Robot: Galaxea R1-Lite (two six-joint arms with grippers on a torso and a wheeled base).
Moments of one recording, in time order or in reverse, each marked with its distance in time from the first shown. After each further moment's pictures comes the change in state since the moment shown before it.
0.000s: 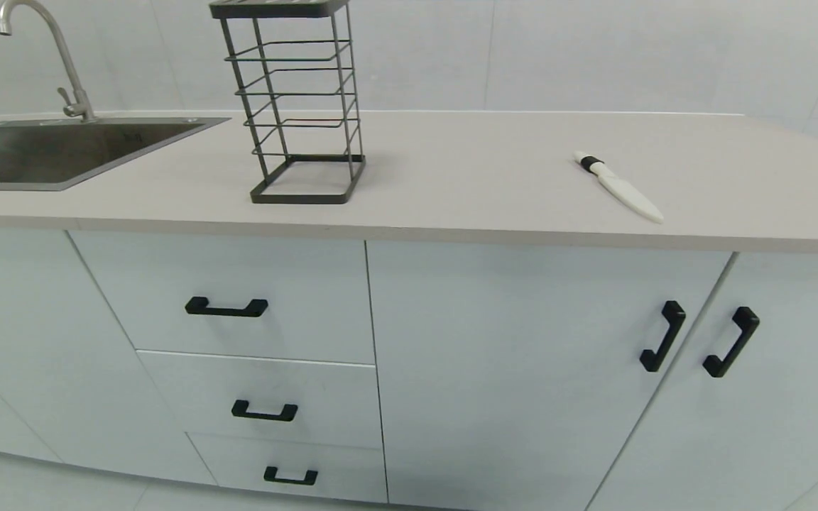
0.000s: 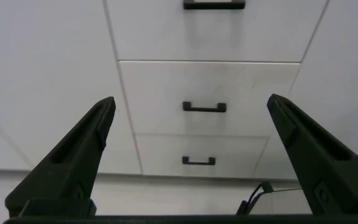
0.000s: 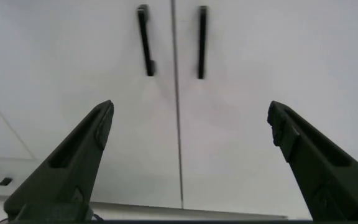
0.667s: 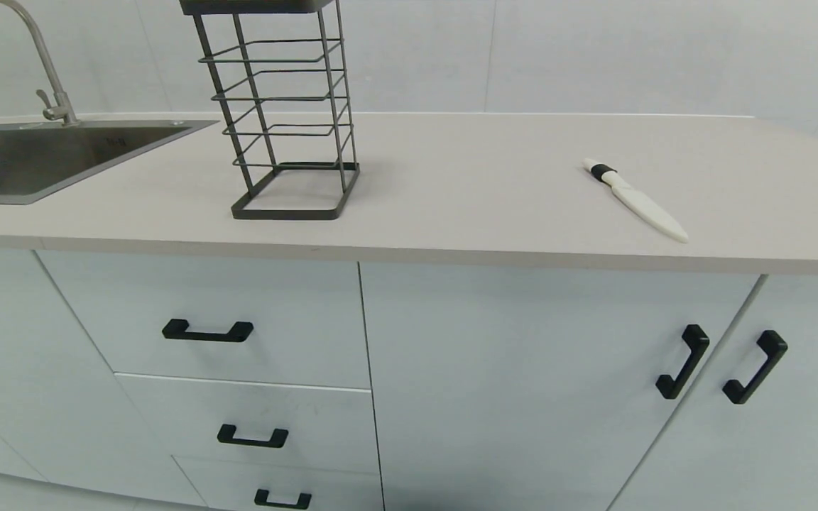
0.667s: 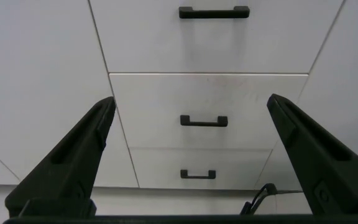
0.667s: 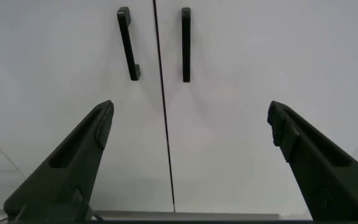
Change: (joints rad) left arm 0.000 0.000 0.000 -0.002 0.021 -0.001; right arm 0.000 0.000 0.000 0.000 0.001 -0.001
